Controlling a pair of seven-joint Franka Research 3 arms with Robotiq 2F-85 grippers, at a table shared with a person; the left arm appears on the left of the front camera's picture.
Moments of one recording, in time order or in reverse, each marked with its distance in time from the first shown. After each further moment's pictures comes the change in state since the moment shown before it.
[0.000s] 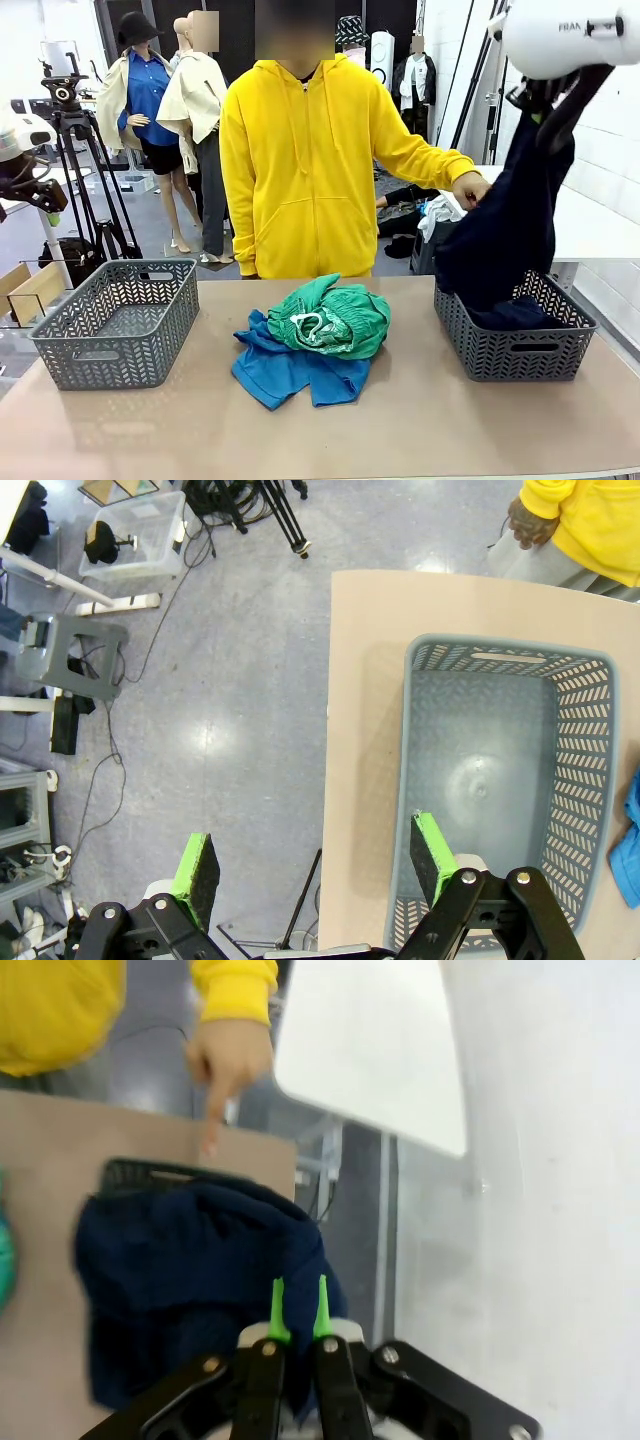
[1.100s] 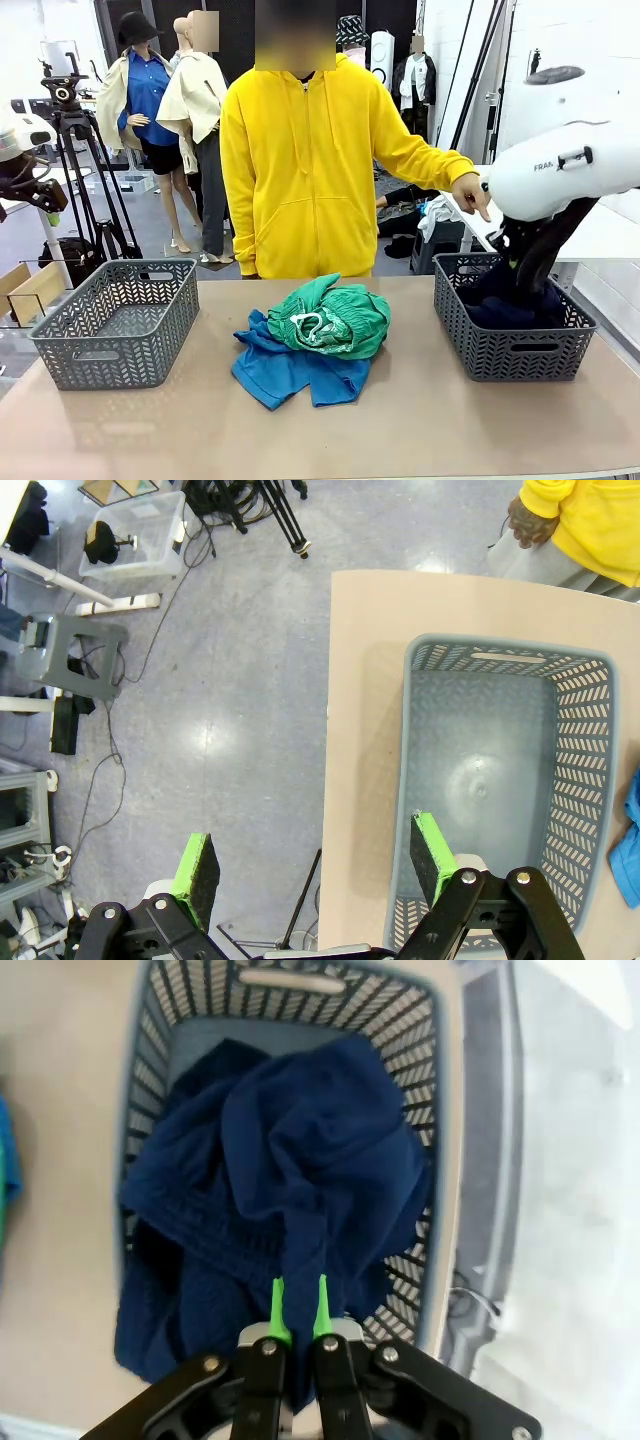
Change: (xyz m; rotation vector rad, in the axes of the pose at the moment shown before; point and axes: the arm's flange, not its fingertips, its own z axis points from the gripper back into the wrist) left arm 0.000 0.000 0.000 0.000 0.000 -0.001; right arm -0.114 0.105 -0.151 0.245 0.274 -0.093
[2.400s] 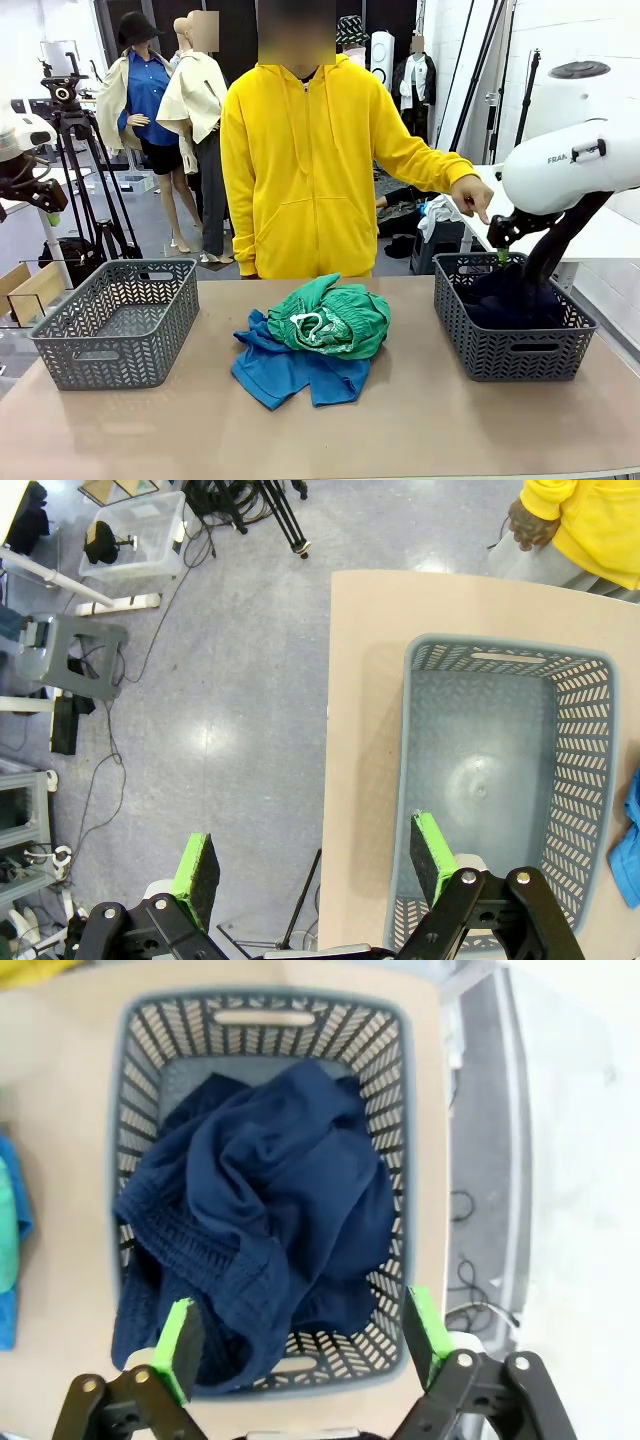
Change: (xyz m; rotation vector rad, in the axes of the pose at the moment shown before) left arm 0.000 0.000 0.000 0.000 0.000 0.000; right arm 0.006 -0.031 0.021 0.015 -0.078 -0.079
